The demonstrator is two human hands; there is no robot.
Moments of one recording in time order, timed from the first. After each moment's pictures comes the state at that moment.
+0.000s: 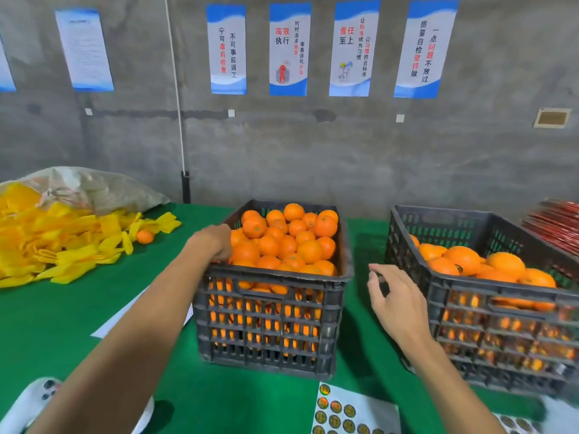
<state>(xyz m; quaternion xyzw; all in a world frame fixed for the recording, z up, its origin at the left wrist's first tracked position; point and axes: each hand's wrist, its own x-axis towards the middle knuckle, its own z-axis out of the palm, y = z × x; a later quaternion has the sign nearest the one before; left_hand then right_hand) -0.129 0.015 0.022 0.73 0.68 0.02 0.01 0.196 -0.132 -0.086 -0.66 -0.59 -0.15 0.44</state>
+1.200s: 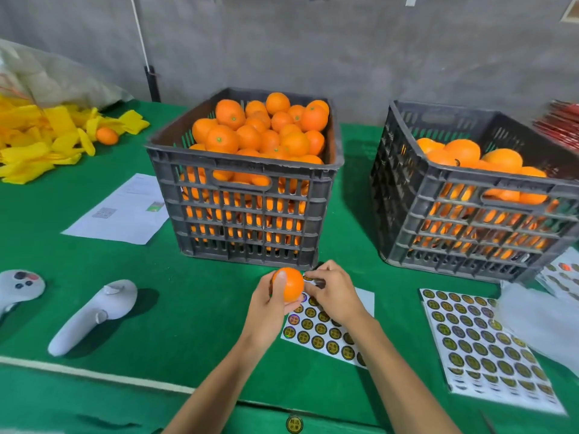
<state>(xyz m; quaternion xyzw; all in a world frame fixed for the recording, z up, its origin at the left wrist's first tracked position) -0.032 -0.192 -0.250 0.52 0.48 0.42 0.57 0.141 -0.175 -0.253 -0.69 -0.64 0.18 0.28</state>
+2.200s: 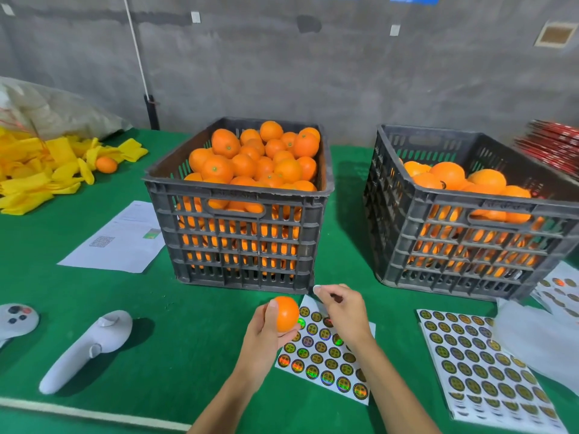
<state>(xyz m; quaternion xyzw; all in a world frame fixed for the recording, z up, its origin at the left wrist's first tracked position) -0.033 -0.198 -0.244 0.44 0.48 0.40 0.64 0.155 -0.180 -0.260 -0.67 -0.48 0.27 0.50</state>
